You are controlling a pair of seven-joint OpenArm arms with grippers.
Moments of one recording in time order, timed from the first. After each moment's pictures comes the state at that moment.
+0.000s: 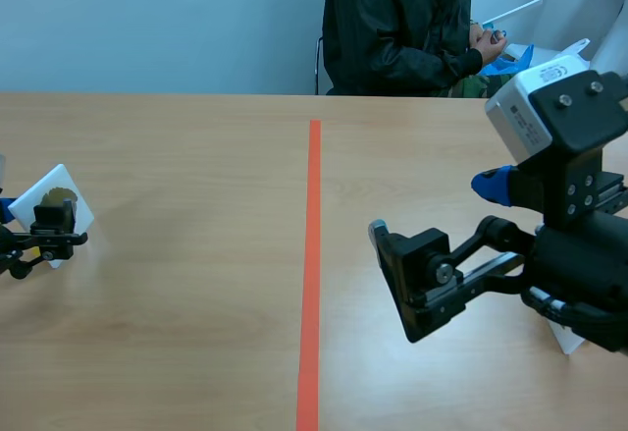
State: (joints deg) left arm -13.2 -28.4 11.6 37.7 -23.9 -8.3 -23.0; right arm -33.6 17.5 -1.1 122.6 9.8 19.1 -16.0
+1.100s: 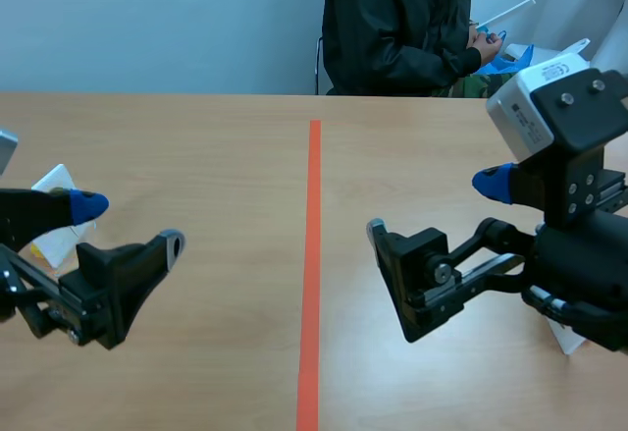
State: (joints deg) left arm 31.9 -34.9 2.1 106.9 -30.0 -20.2 -1.9; right arm -33.6 17.6 -1.1 122.6 9.9 19.1 -15.5
